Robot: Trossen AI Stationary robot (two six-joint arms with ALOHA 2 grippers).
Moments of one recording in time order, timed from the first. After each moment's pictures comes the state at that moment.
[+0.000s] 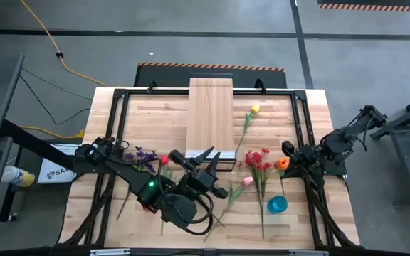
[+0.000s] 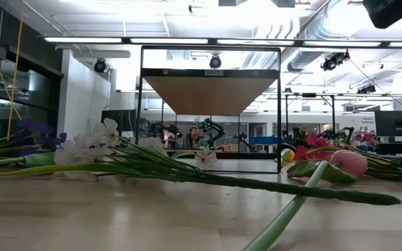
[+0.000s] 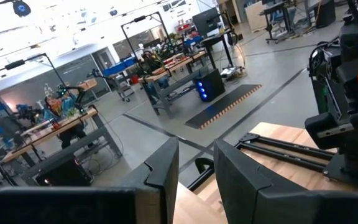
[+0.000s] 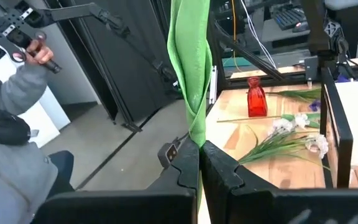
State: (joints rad) left arm -0.59 1.98 2.17 -0.37 -1.57 0.15; right arm 0.56 0.36 0.44 -0.17 0.05 0.32
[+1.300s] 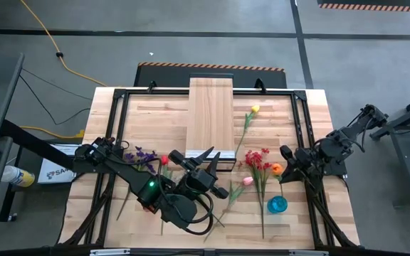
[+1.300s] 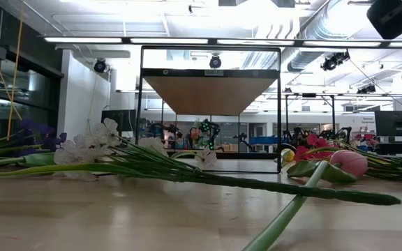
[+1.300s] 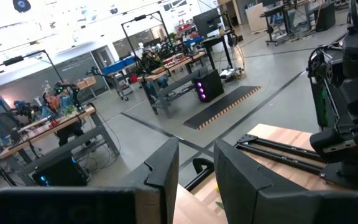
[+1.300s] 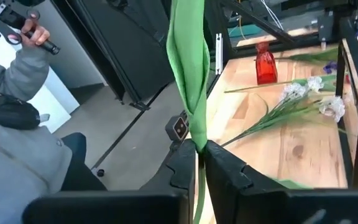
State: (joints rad) left arm -0.59 1.98 2.17 -0.37 -1.57 0.12; right arm 0.56 0.41 0.44 -0.24 0.00 0.41
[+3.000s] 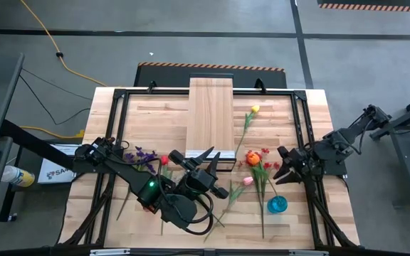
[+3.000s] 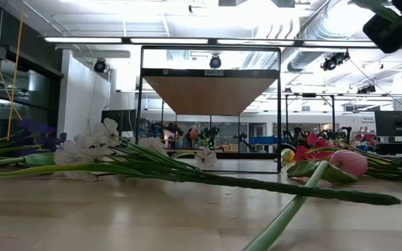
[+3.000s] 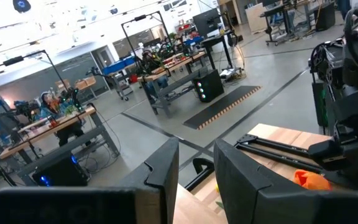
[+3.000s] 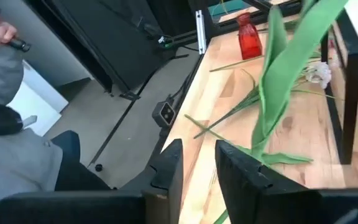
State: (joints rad) left arm -0.59 1.98 2.17 -0.37 -1.57 0.12; right arm 0.52 0.46 0.44 -0.27 0.00 0.49
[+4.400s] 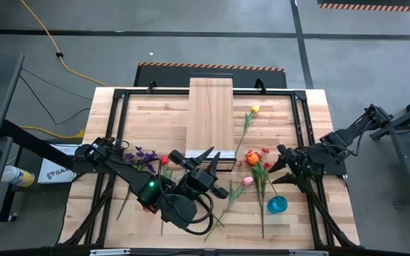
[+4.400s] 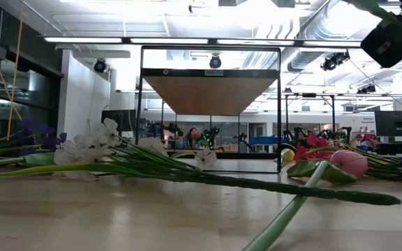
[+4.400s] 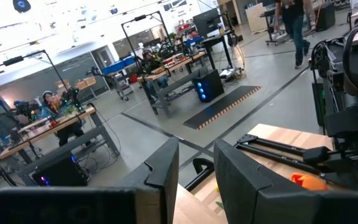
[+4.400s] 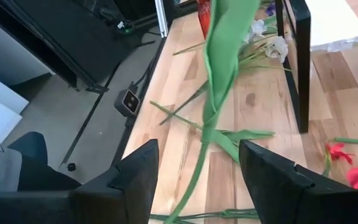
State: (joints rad) left arm -0.59 1.98 2.17 -0.37 -1.57 0.12; right arm 0.52 0.51 0.44 -0.35 0.10 0.54
